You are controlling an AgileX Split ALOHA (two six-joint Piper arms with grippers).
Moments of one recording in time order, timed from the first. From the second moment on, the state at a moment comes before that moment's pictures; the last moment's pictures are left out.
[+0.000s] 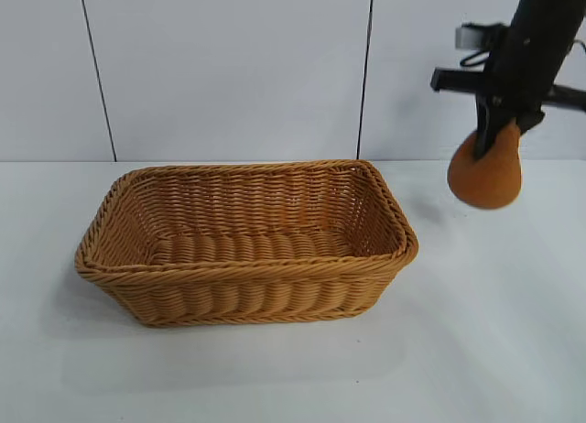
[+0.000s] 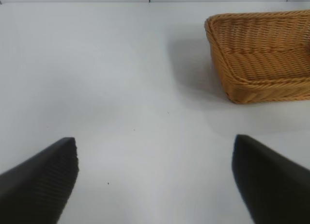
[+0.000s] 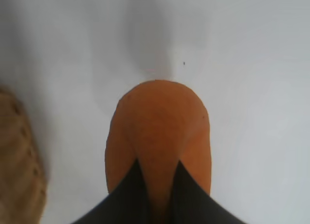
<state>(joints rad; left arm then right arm) -0.04 0.00 -0.50 -0.02 1.07 -0.01 0.11 2.11 -1.89 0.13 1.21 0.01</state>
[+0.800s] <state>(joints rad) -0.04 0.00 -0.50 -0.02 1.07 -0.01 0.43 2.03 -1.95 0.22 1.20 0.01</state>
